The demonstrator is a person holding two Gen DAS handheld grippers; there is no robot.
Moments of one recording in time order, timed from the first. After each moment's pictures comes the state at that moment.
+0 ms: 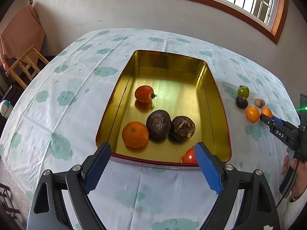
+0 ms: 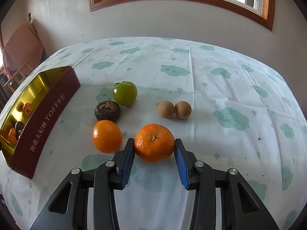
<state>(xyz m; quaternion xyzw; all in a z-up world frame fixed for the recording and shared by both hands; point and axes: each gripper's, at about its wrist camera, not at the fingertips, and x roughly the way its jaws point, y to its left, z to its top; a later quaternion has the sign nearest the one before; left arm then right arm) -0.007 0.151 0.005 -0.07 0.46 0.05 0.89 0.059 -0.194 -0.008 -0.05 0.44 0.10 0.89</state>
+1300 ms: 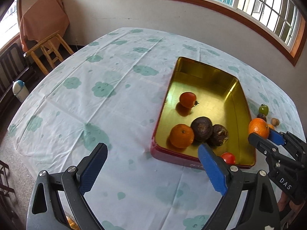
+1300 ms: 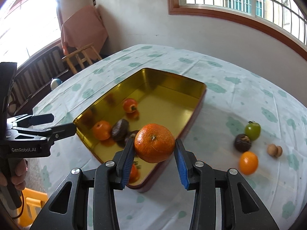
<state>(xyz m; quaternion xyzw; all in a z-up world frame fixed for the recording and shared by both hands) -0.033 0.211 0.010 -0.11 0.45 0.12 0.88 -0.011 -0.019 0.034 -0.10 0.40 0.32 0.85</state>
